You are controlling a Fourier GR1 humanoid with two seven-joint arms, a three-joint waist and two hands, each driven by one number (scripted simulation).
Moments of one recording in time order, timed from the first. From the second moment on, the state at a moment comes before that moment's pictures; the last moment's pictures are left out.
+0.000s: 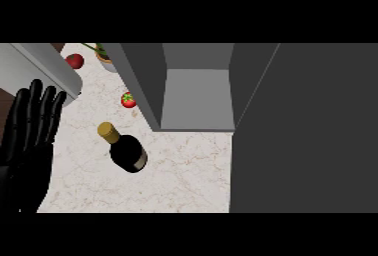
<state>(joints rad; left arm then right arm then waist) 0.00 0.08 -0.03 -2.10 -0.04 -0.03 -0.03 -0.01 -0.09 -0.04 -2.10 0.01 0.03 0.02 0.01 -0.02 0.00</state>
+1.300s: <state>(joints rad) -0.31 0.00 -0.33 -2.19 -0.47 0.51 0.70 0.16 -0.01 0.36 -2.49 0.00 -0.03 0.42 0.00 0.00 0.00</state>
